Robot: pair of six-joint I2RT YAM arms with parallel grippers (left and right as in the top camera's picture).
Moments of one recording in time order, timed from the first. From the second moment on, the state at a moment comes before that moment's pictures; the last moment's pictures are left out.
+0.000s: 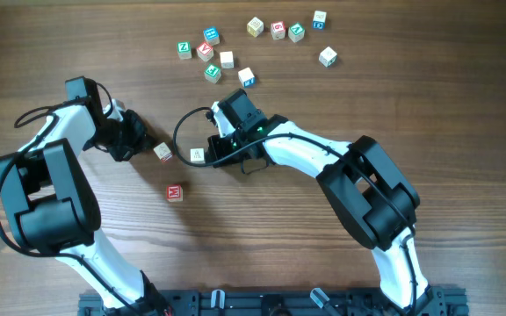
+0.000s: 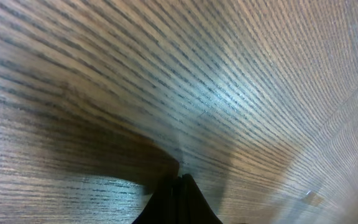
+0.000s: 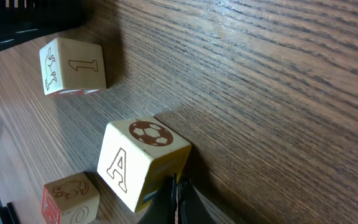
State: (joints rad) left arm 0.27 1.99 1.20 -0.68 0.47 -0.42; right arm 0.72 2.18 1.40 -0.25 -0.50 0.45
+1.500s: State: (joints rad) left arm 0.23 1.99 1.20 -0.69 0.47 -0.42; right arm 0.72 2.19 1.40 -0.17 -0.52 0.38
